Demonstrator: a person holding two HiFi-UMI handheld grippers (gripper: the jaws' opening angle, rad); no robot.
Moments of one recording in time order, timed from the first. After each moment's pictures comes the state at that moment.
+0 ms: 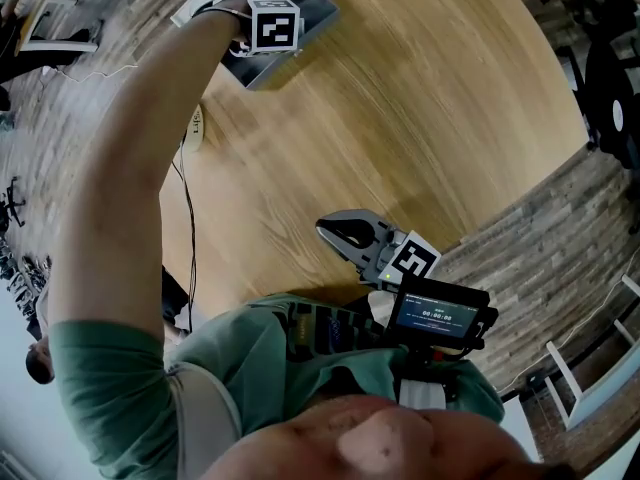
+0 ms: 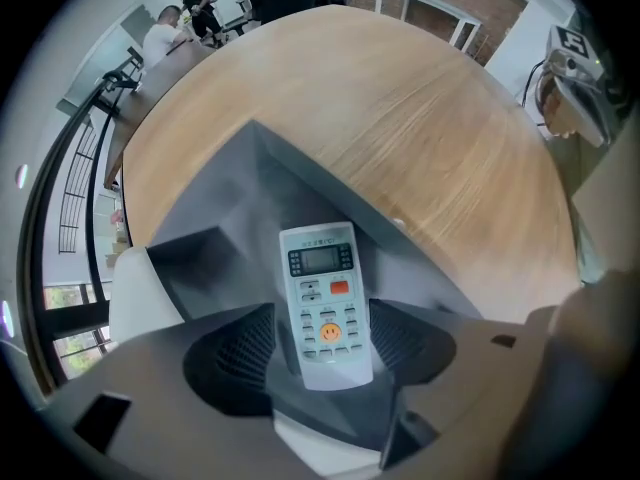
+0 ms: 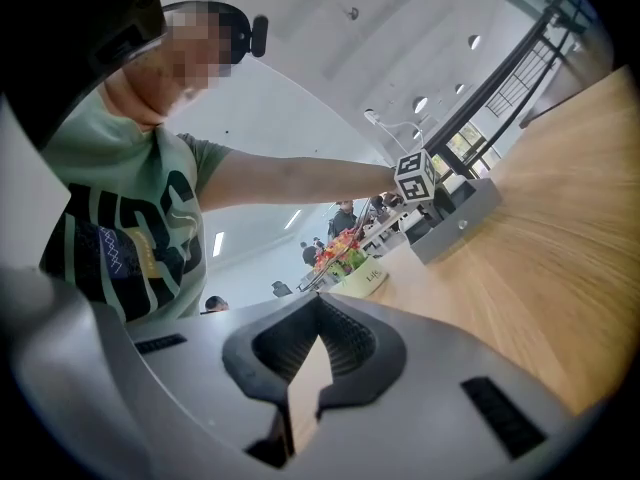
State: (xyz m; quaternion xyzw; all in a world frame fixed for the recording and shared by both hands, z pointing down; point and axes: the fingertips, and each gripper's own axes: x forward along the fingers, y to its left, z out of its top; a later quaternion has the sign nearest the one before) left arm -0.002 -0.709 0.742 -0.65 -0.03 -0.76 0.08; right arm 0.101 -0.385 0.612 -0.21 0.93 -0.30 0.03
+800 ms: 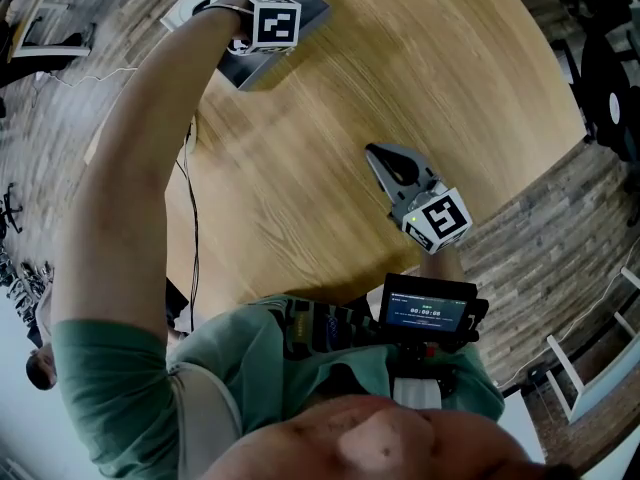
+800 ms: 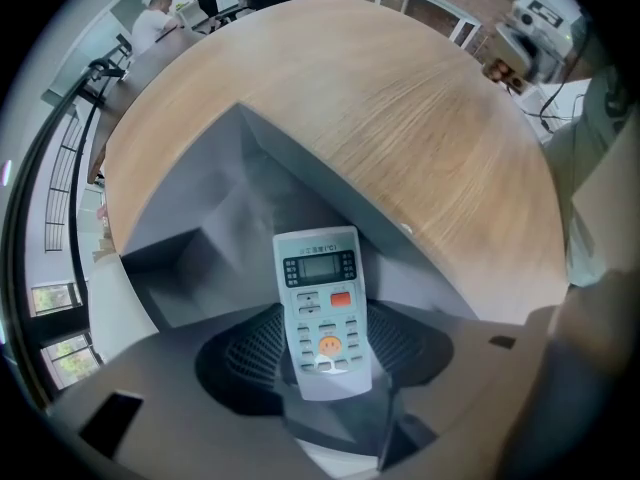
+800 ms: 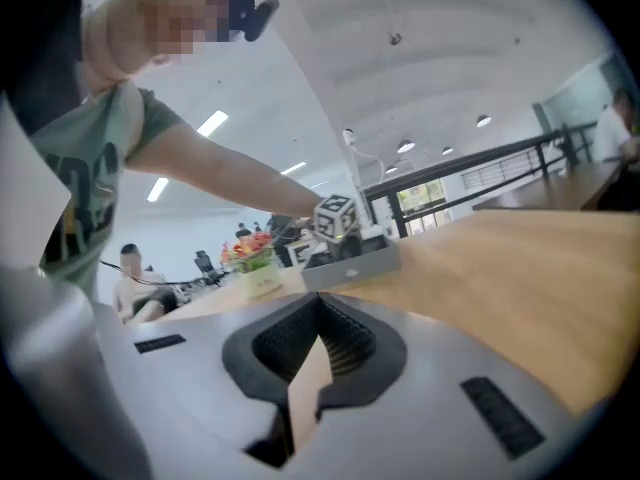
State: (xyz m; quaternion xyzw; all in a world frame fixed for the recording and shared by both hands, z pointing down) left arm -0.006 -0.712 0.752 -0.62 -0.05 -0.78 0.06; right arm 0.168 -0.478 0.643 -0.33 0.93 -0.18 -0.03
